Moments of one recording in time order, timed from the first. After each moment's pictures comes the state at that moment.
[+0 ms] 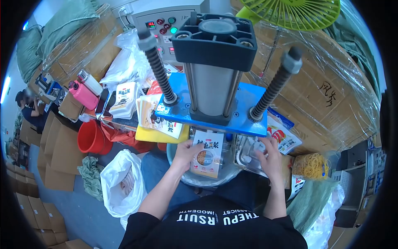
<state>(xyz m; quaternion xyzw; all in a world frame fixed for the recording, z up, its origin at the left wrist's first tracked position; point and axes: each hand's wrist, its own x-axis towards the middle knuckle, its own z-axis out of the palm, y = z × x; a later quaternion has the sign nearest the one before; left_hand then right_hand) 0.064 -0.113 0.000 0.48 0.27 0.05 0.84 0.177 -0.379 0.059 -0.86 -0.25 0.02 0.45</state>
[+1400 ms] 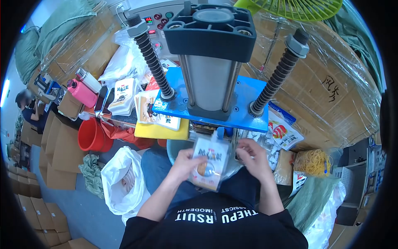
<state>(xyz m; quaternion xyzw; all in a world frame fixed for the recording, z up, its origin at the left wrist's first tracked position) 0.029 -0.128 0.010 0.53 0.25 -0.02 0.81 0.152 -0.343 0.064 -0.76 -0.24 0.18 0.57</state>
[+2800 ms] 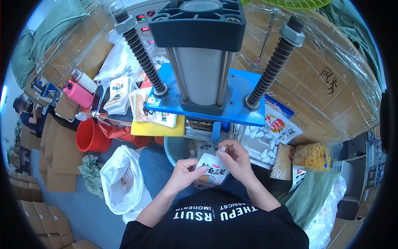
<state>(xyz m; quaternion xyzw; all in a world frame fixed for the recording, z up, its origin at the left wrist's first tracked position) -0.003 -0.145 0.040 0.64 0.18 -0.07 0.75 0.123 -0.315 0.040 -0.68 -0.28 0.20 0.65</state>
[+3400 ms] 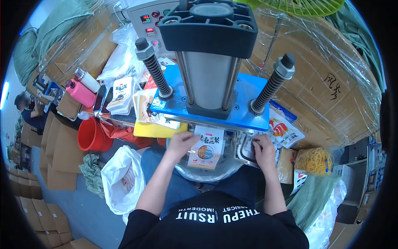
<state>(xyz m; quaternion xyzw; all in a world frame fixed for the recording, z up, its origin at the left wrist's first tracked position) 0.064 -0.087 0.024 0.63 0.28 0.02 0.72 0.185 -0.371 0.013 -0.88 -0.25 -0.05 0.41</state>
